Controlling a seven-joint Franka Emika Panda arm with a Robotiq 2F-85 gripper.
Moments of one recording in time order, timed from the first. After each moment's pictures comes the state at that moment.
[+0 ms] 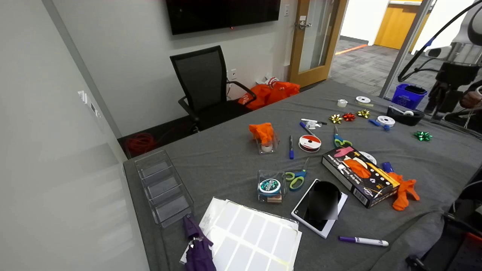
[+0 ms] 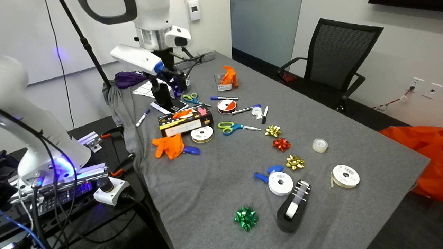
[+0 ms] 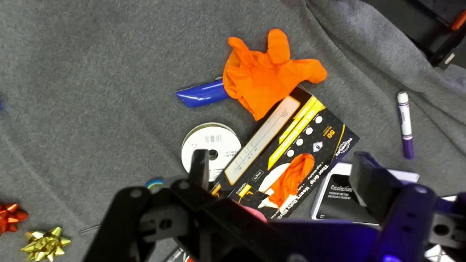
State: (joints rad) arm -0.11 -0.23 -0.36 -2.41 -0.01 2.09 -0.93
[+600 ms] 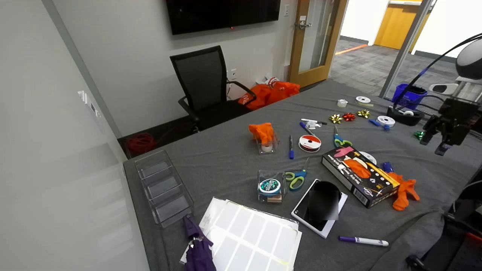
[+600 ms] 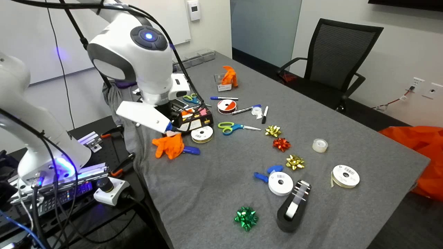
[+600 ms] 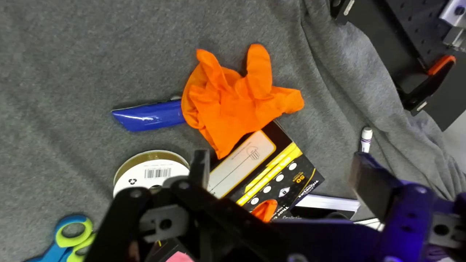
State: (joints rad) arm -0.18 -0.05 -0.45 -2.53 0.29 2.20 -1.48
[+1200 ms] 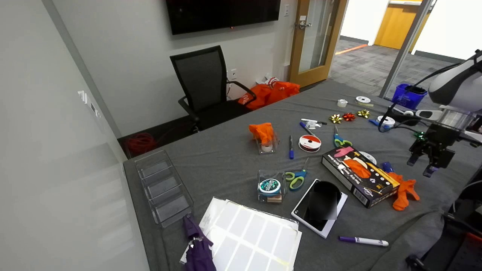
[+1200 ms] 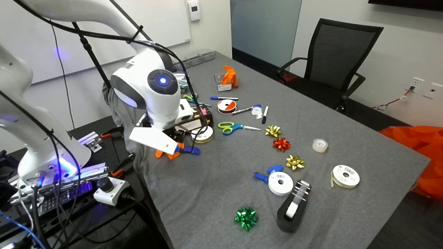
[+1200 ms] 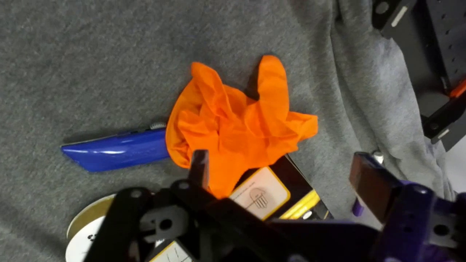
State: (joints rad) arm -0.26 0.19 -0.34 -2.52 0.52 2.29 -1.76
